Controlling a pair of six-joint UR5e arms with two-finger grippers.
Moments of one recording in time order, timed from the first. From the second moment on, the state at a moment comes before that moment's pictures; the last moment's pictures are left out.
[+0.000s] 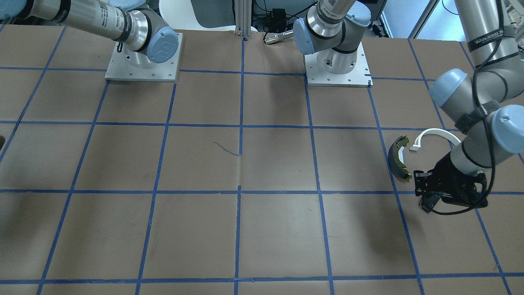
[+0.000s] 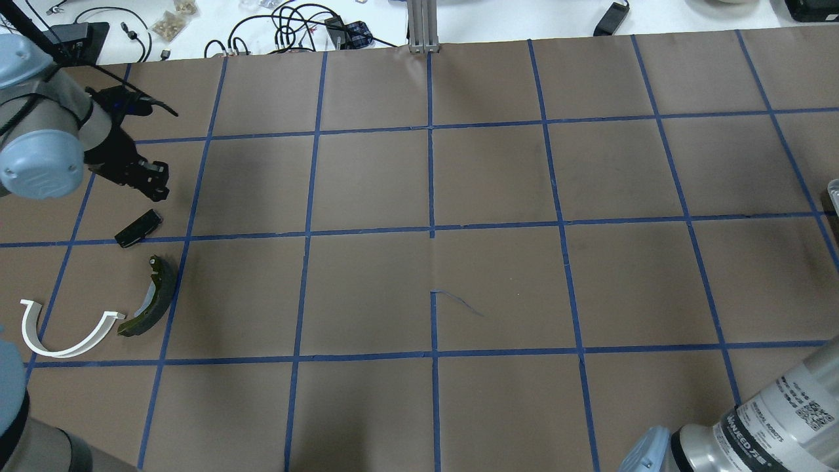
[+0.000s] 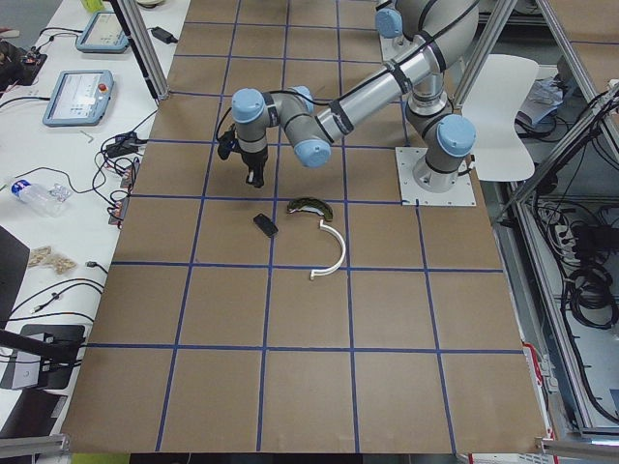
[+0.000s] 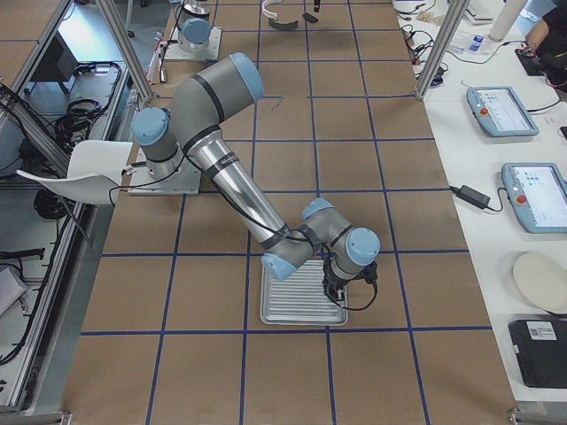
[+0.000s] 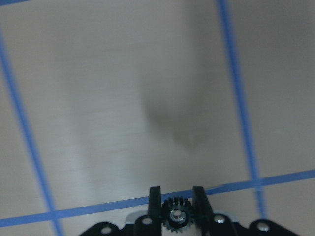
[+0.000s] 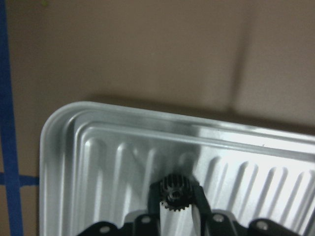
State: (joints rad) left arm -1.11 -1.93 -1.74 -1.02 1.56 0.66; right arm 0.74 -0.80 1.28 -1.98 -1.69 -0.97
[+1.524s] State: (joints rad) left arm -1.22 -1.88 -1.73 -1.04 1.56 0.55; right arm 1.31 -1.30 1.54 -1.55 -1.67 -0.11
